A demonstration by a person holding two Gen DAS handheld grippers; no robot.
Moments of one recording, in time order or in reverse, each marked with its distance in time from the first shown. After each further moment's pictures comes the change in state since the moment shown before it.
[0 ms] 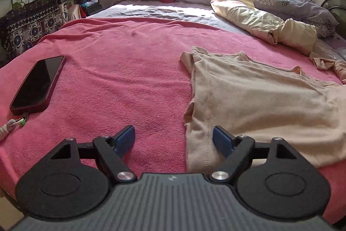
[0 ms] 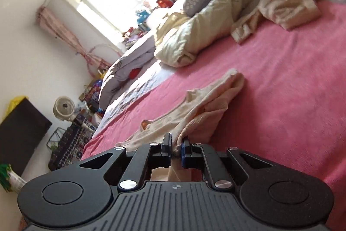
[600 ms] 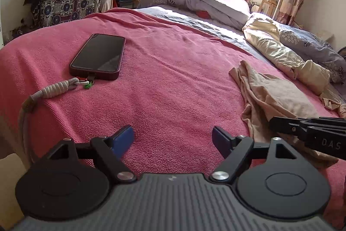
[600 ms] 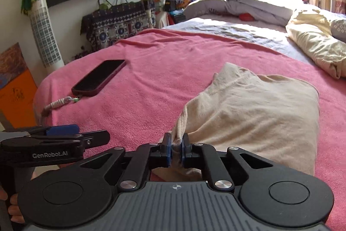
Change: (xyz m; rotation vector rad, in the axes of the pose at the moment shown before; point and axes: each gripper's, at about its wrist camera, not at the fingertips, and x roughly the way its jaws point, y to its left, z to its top) left arm -0.035 0.088 -0.036 -0.229 -0.071 -0.002; right arm 0.109 0.206 -0.137 -0.784 0.306 0.130
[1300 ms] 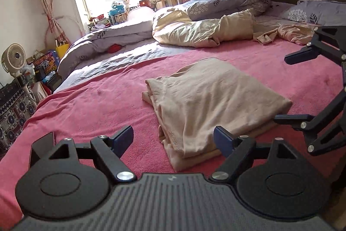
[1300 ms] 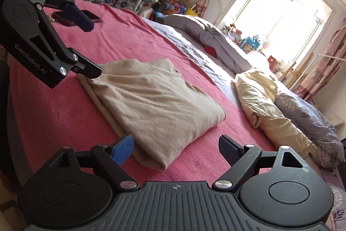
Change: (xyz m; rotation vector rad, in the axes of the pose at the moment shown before) left arm -0.009 -0.121 -0.003 0.703 -0.095 -0.139; right arm -0.069 -0.017 -0.073 -0.460 -0.056 -0.442
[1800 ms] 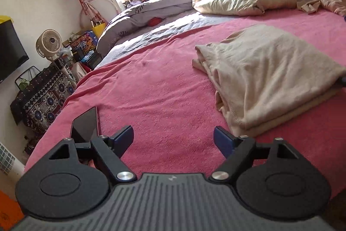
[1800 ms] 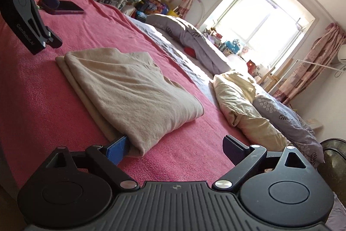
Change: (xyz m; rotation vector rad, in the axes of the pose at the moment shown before) left arm -0.001 0.021 -0.010 -0.027 0.106 0.176; right arm 0.012 0.003 -0.023 -0.046 -0.035 -0.124
